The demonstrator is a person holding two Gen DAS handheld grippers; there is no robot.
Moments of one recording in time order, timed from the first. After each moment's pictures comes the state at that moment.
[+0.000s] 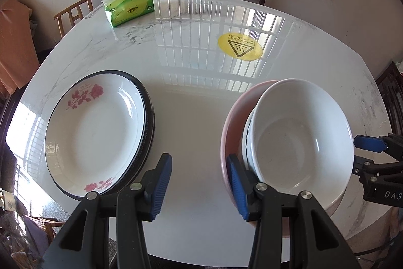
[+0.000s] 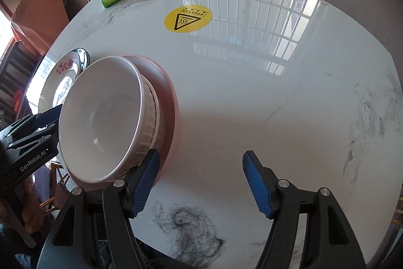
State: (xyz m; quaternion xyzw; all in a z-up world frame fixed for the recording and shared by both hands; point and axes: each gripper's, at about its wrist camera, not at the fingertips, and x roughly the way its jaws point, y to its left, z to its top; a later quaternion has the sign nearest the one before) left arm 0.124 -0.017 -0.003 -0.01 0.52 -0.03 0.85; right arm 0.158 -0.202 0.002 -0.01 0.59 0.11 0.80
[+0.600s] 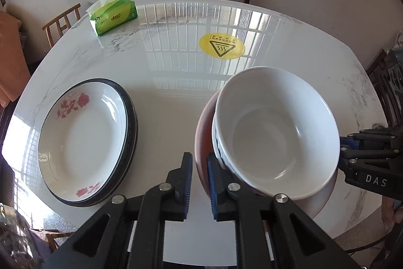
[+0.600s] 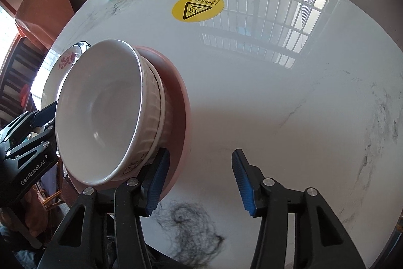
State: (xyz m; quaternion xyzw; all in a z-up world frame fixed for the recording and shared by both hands) left arm 0.119 -0.031 -0.001 0.01 0.51 -0.07 0.86; right arm 0.165 -0.197 -0.012 0.02 0.61 0.16 0.78
